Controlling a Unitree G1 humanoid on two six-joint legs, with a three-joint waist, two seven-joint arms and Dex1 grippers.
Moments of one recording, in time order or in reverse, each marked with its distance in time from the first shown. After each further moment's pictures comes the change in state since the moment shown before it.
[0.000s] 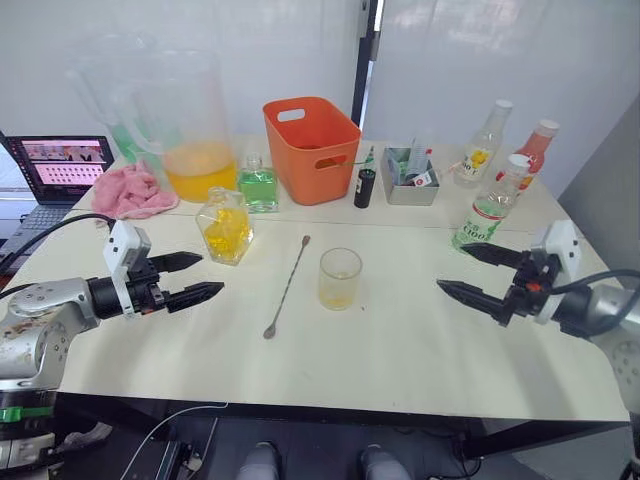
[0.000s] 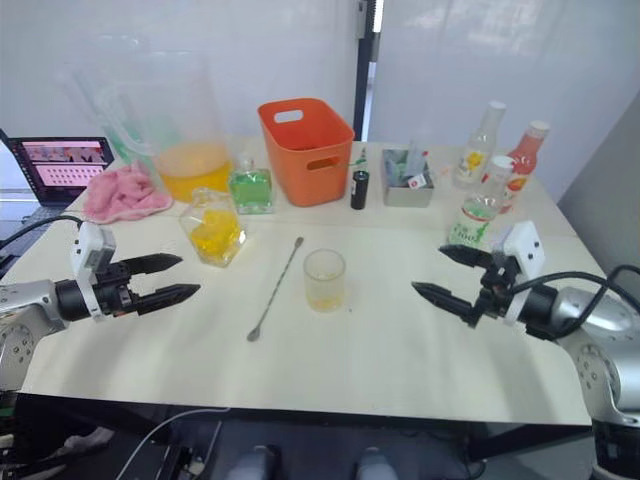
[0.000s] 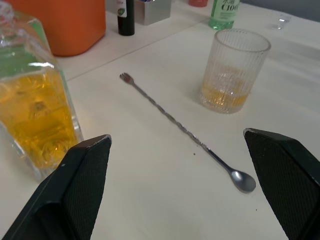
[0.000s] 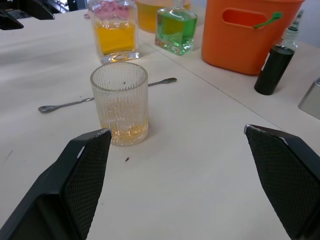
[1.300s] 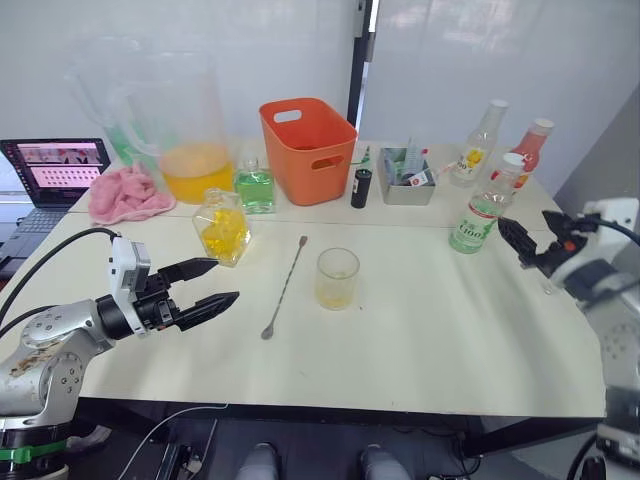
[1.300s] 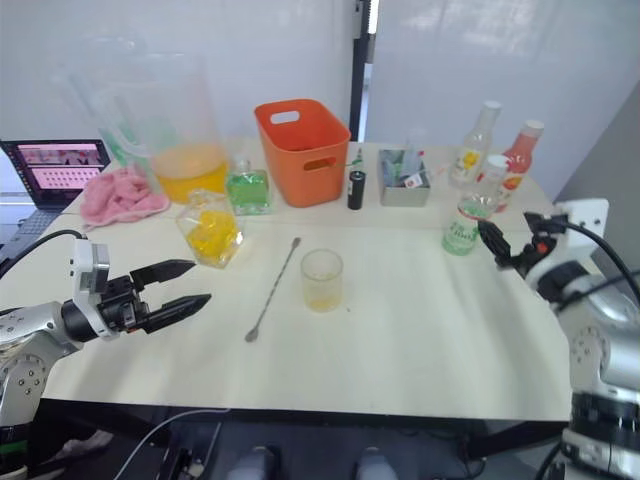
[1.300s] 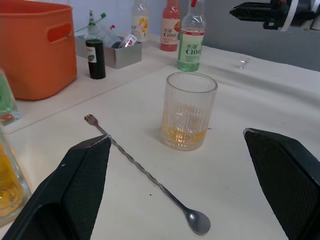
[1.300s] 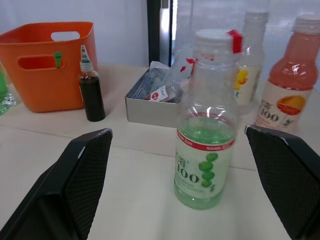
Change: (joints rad) left arm 0.207 -0.111 0.107 -0.285 -0.136 -0.004 0.118; right arm -0.379 0.122 0.014 0.479 -0.166 -0.091 -0.407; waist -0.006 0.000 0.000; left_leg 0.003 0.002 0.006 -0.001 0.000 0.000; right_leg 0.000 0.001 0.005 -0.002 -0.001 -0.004
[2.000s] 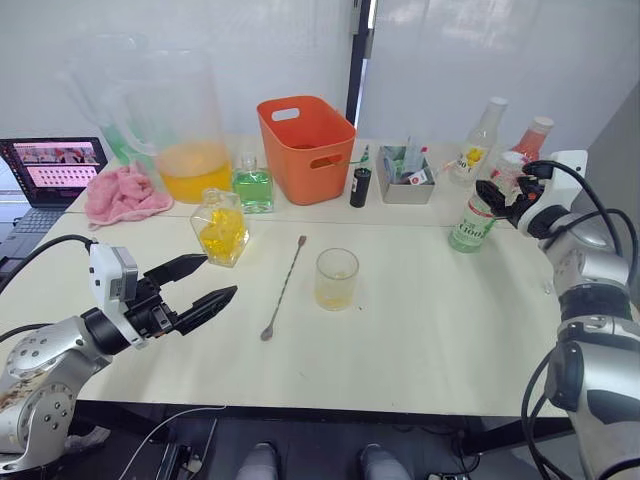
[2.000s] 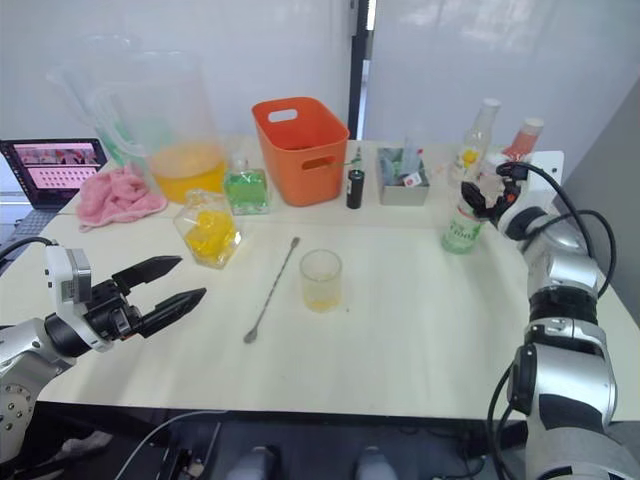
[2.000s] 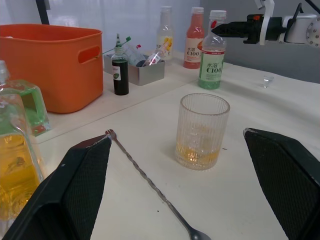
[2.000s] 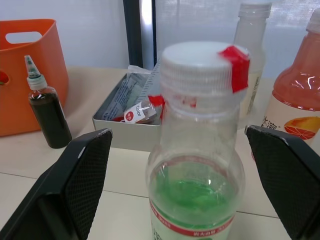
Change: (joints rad) left arm 0.117 -0.039 0.072 -0.188 -0.072 0.000 0.186; right arm -0.490 0.014 0.107 0.801 -0.219 -0.338 0.042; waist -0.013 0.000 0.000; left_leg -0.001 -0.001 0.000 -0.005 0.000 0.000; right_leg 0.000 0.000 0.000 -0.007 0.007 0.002
